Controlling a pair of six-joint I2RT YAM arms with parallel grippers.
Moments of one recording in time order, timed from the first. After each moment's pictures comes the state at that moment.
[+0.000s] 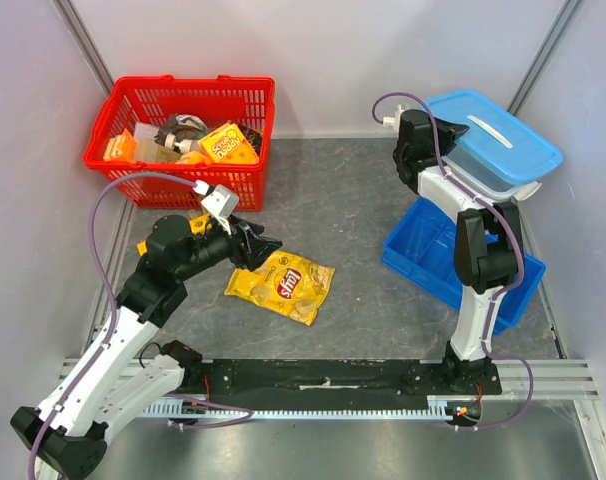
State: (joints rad) left arm -0.50 0.76 0.82 -0.23 0.40 -0.21; right arm 0.23 1.98 1.54 0.21 0.99 -1.35
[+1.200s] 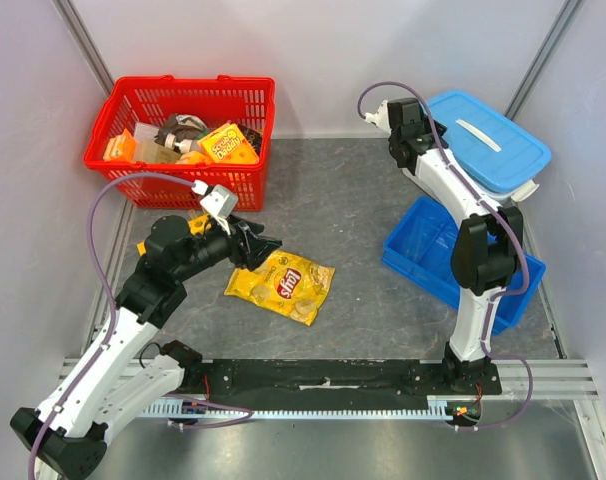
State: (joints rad) left arm -0.50 0.75 0.82 -0.22 0.40 -0.21; right arm 0.28 1.98 1.77 -0.39 0.74 -0.94
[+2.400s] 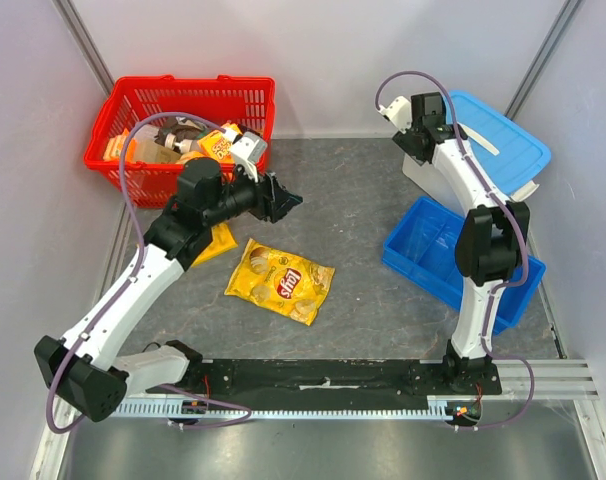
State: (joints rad) left arm -0.51 1.15 1.17 -0.23 0.38 -0.21; right arm 0.16 2.05 1.91 -0.61 0.29 -0.72
